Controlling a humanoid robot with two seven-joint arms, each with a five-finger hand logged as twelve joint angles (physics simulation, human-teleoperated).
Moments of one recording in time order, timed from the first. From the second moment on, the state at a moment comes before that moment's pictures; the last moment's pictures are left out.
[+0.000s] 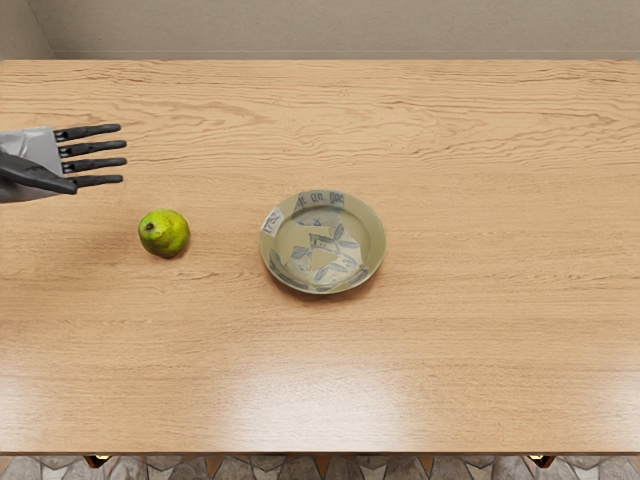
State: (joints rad) left arm -0.90 0.99 -0.43 -1.10 -0.29 -0.61 0.40; right arm -0.03 0.00 0.08 0.18 -0.24 0.22 -0.22
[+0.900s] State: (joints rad) left arm -1.23 0.87 -0.44 -1.33 0.32 -0.61 0.61; right arm -0.03 0.00 0.08 0.18 -0.24 0.22 -0.22
